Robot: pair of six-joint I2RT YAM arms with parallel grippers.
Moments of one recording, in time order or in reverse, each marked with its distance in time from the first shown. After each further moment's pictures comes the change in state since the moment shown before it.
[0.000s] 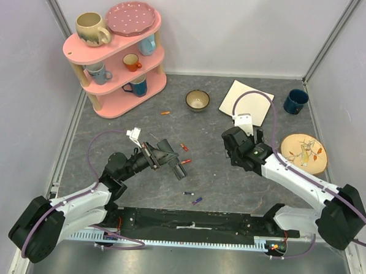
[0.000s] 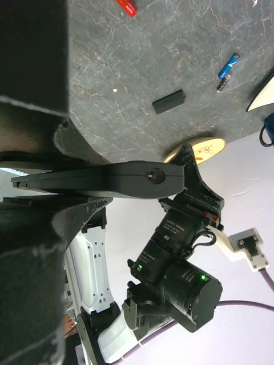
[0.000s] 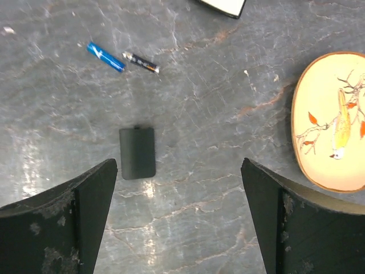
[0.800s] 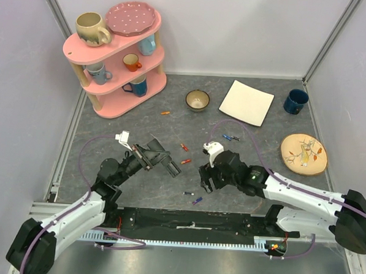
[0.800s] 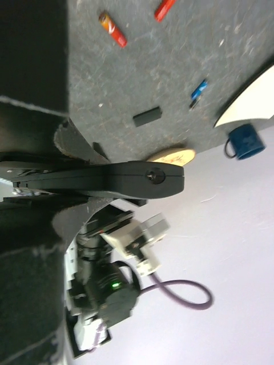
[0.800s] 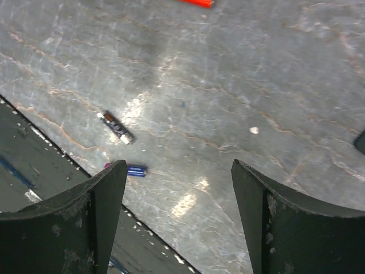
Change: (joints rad) left arm 0.043 -0.218 -0.063 -0.109 -0.068 0.000; right arm 0.243 -0.154 -0.214 0.225 -0.639 -0.053
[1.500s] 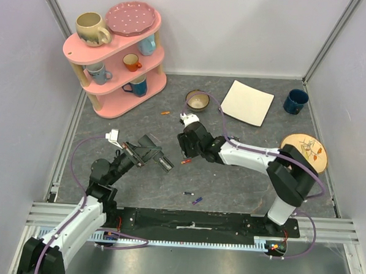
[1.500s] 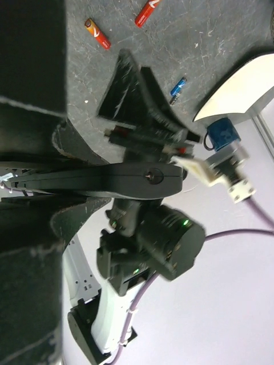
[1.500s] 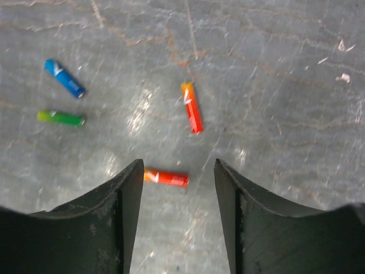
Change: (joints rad) left arm 0.202 -0.138 -0.005 -0.086 0.129 -0.058; right arm -0.067 0.607 0.415 0.201 0.135 0.014
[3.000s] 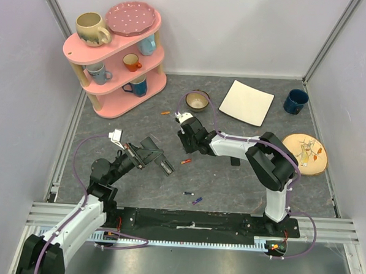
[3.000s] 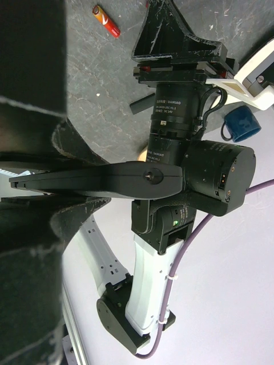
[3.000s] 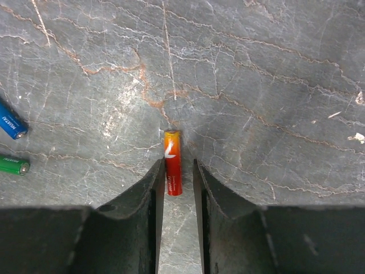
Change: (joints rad) left arm 0.000 0.029 -0.002 0.042 0.080 -0.001; right arm -0.090 0.251 0.127 0.068 -0.078 -0.135
